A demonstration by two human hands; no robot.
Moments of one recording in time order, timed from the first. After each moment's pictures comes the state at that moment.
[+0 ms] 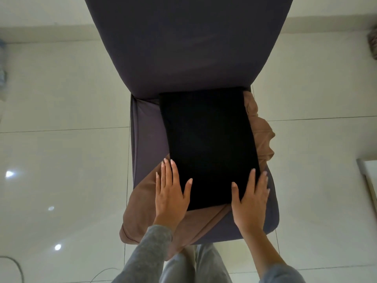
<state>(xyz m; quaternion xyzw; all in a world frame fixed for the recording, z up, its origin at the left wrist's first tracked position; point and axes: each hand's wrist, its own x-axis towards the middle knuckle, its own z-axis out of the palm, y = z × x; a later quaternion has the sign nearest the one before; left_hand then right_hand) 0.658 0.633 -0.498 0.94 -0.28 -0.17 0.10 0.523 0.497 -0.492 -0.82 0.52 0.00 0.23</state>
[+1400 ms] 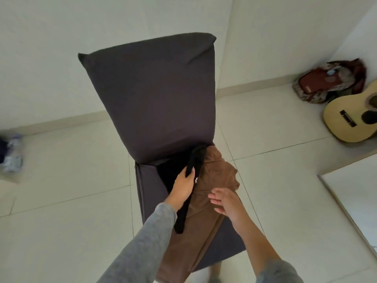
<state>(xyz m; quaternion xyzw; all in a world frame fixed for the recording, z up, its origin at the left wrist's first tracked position) 0.708 0.531 -0.275 0.76 -0.12 -0.45 0.45 0.574 0.472 -0.278 -0.46 0.57 -0.01 0.69</state>
